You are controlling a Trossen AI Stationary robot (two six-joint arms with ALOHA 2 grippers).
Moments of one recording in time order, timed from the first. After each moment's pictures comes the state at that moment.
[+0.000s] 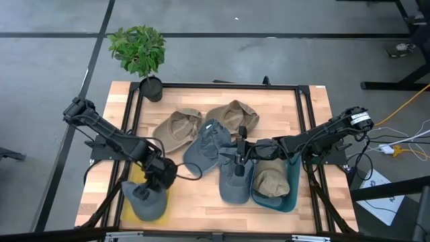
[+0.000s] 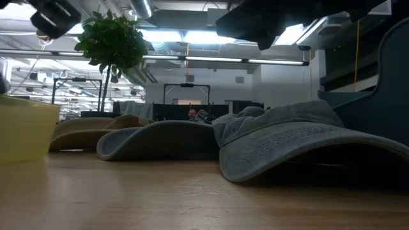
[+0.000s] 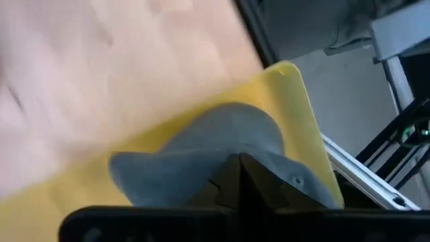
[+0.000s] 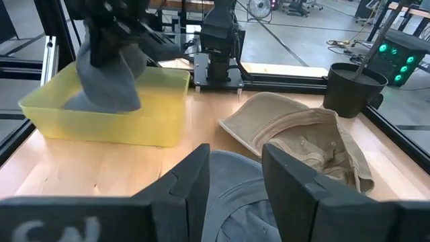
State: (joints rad) left arm -0.50 1.36 1.04 -0.87 0.40 -0.11; right arm 0.27 1.46 0.77 0.47 0.39 -0.01
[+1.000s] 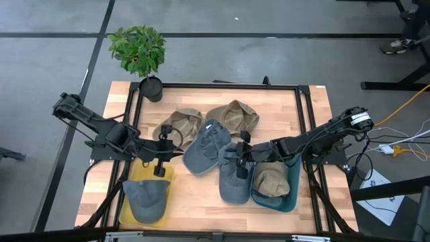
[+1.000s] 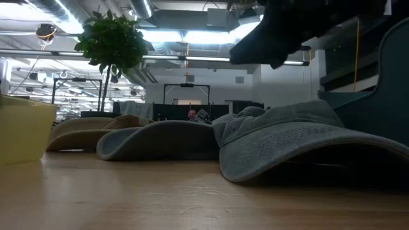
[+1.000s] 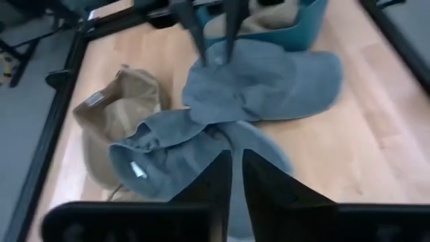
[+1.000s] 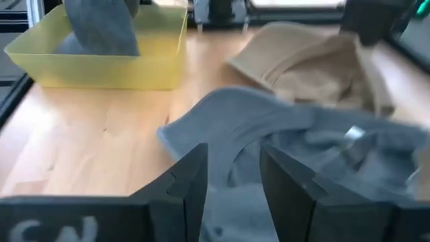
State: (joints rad) left arm -0.46 1.09 1.04 -0.67 -0.47 -0.07; right arm 0.29 1.46 0.77 0.24 0.38 0.17
